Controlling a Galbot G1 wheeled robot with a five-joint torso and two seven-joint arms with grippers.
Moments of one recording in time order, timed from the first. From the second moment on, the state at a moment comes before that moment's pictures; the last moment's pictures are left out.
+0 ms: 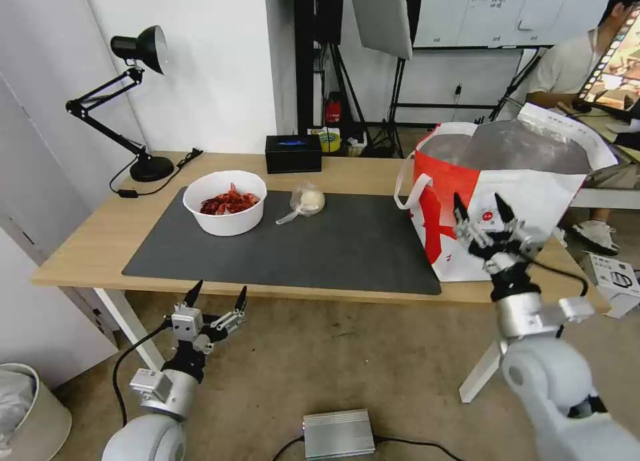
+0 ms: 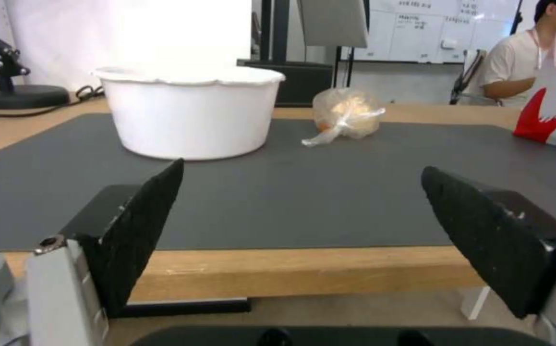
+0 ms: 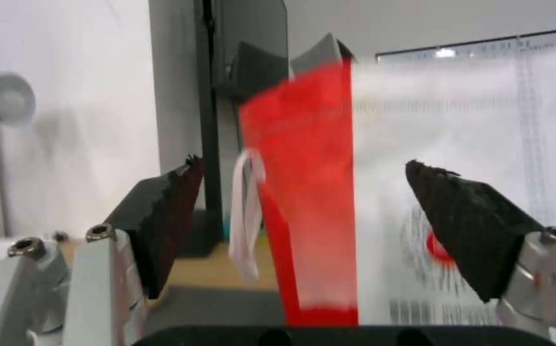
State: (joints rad) left arm 1.59 -1.34 -0.59 -2.06 -0.27 -0.09 0.13; right arm -1.38 1.18 0.58 2.06 0.44 0.18 0.00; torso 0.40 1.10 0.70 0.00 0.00
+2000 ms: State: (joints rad) left arm 1.55 -1.34 -0.61 -2.01 -0.29 -0.09 0.13; right arm -1.50 1.33 0.41 2.05 0.20 0.14 0.07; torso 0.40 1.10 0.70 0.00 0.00
